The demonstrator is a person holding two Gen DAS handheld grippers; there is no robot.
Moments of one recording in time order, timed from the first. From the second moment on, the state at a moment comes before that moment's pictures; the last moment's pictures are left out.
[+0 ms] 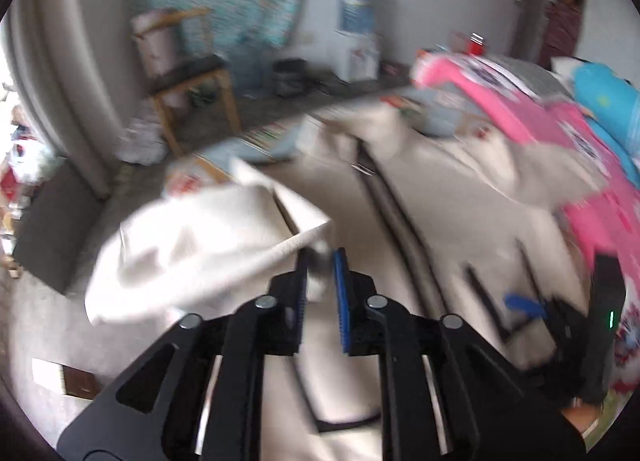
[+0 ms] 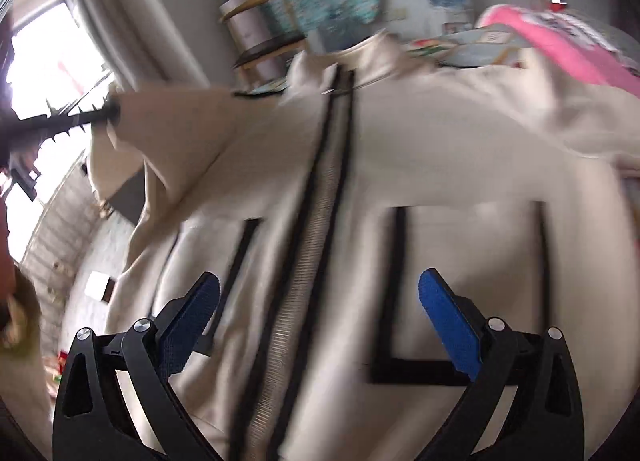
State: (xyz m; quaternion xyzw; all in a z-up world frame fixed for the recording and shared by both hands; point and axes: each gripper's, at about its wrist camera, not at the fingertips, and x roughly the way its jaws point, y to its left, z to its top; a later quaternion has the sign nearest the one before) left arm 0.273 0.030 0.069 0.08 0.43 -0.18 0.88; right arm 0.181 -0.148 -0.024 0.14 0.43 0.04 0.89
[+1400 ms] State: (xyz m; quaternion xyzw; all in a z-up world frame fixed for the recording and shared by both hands) left arm 0.171 0.134 -0.057 -0.19 0.46 -0.08 0.86; right arm 0.403 0.128 0.088 -0.10 0.47 0.33 0.81
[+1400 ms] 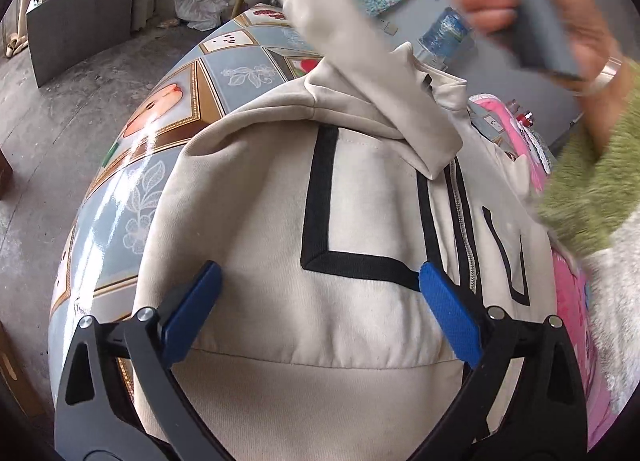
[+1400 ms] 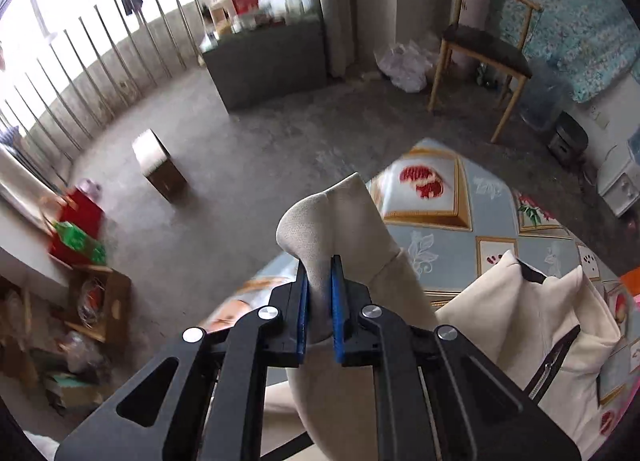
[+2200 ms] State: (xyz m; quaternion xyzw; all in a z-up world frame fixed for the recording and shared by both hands) left arm 0.161 0.112 -0.023 -0.17 0.41 -0.13 0.89; right arm 0.037 -0.283 0.030 0.25 0.42 0.23 0.84
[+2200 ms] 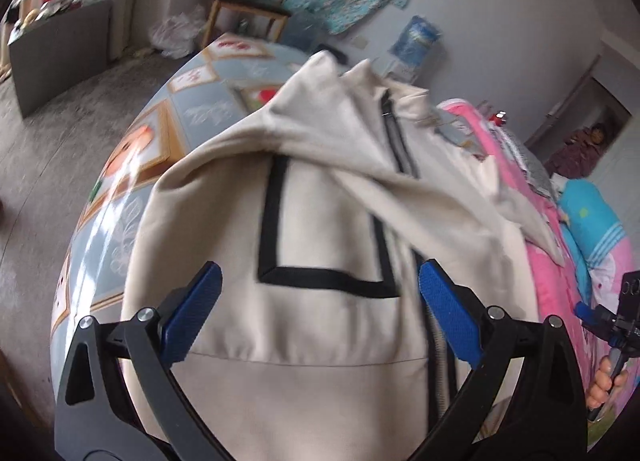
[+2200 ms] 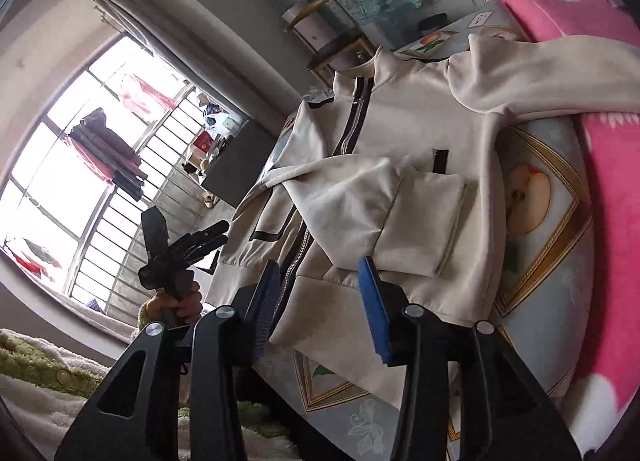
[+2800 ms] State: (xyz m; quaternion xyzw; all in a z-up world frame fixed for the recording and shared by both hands) left arm 0.183 0.044 -0.018 -0.15 0.43 -0.20 0.87; right arm 0.193 -0.271 -0.039 0.13 0.56 0.05 0.82
